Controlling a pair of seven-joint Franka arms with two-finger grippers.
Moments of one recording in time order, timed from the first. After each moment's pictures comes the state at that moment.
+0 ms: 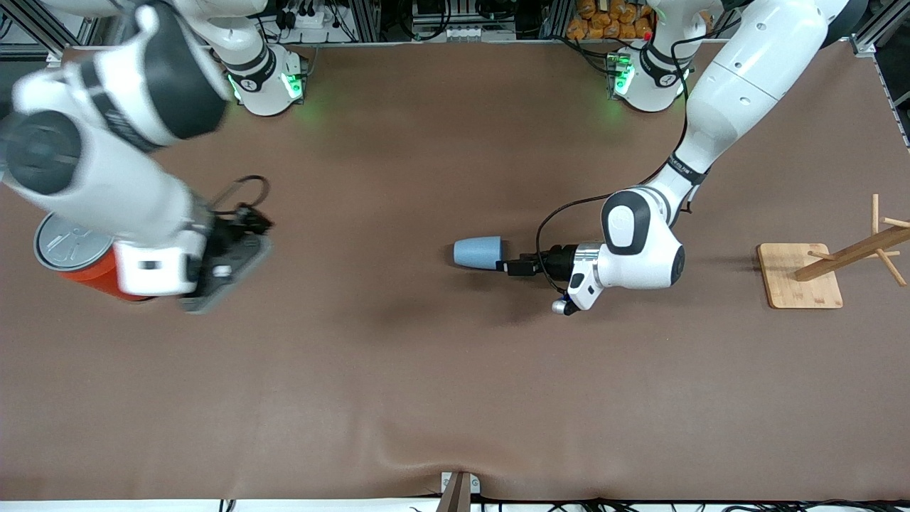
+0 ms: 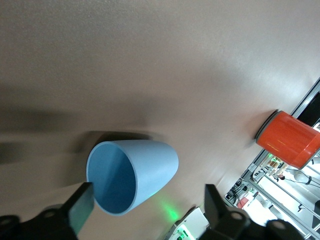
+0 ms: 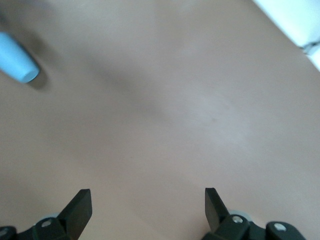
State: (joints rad) left arm 0.03 0.69 -0.51 -1.84 -0.90 2.32 -0.02; right arm 0.00 0.42 0.37 -1.14 -0.14 1.51 -0.37
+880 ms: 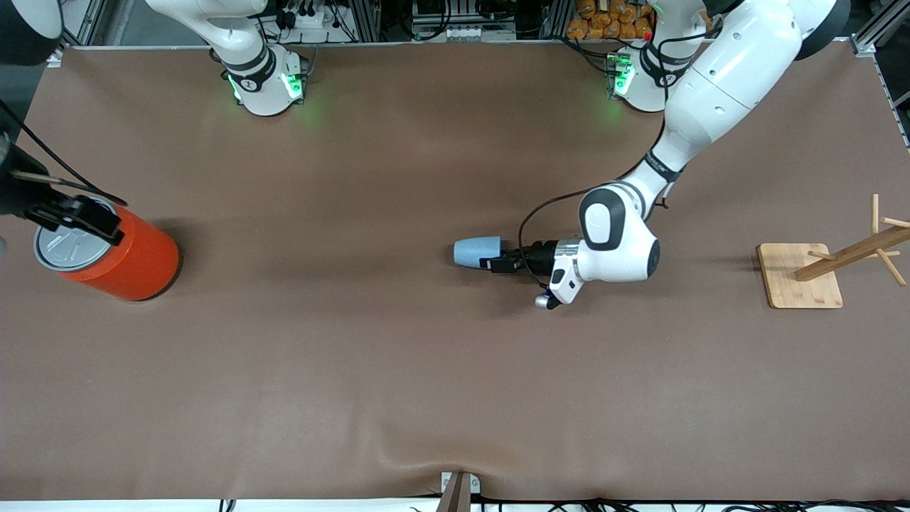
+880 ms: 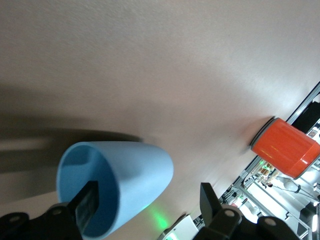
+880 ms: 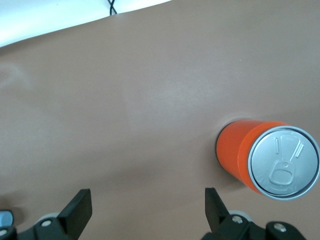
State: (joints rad) left arm -0.05 0.73 -0.51 -1.84 -1.01 2.42 -0.02; right arm -0.01 0.06 0.06 -1.49 -0.05 1.65 0.31
